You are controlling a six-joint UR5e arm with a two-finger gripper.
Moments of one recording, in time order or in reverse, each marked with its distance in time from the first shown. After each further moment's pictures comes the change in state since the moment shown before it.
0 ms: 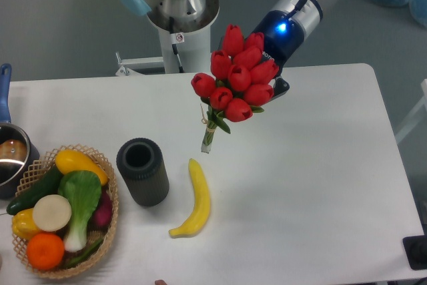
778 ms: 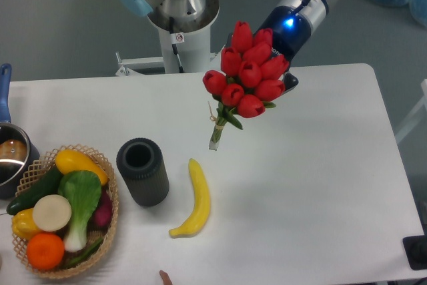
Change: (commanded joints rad) arm 0.048 0.018 -0.011 -0.003 0.017 -0.002
